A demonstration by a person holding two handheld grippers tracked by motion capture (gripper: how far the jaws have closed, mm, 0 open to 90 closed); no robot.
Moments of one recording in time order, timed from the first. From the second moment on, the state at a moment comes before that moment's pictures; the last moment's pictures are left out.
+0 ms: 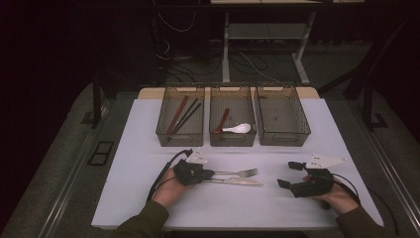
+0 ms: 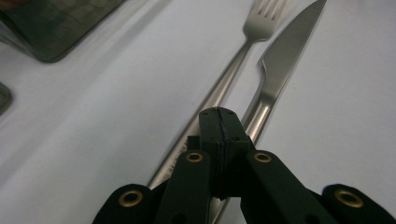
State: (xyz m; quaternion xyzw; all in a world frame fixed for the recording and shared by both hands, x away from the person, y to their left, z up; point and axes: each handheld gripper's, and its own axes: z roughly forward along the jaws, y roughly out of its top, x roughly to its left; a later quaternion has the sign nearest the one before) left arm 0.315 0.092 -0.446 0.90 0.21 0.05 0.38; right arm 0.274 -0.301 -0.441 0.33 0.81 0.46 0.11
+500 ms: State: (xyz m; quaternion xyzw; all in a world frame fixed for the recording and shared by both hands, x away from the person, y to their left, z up) left arm 0.309 0.122 -0.443 0.91 0.22 0.05 0.35; right arm 0.274 -0.302 -0.442 0.33 0.81 0.46 0.11
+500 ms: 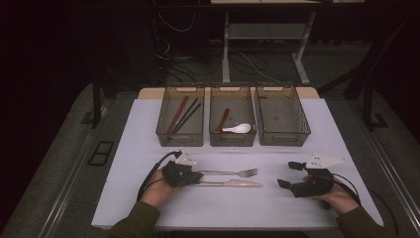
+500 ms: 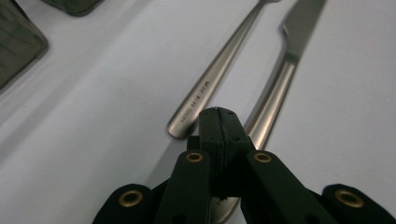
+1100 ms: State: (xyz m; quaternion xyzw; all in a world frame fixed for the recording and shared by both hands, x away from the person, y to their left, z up) left arm 0.286 0.122 -0.439 0.92 0.20 0.01 0.34; right arm 0.274 -0.303 -0.441 0.33 0.81 0.46 0.11
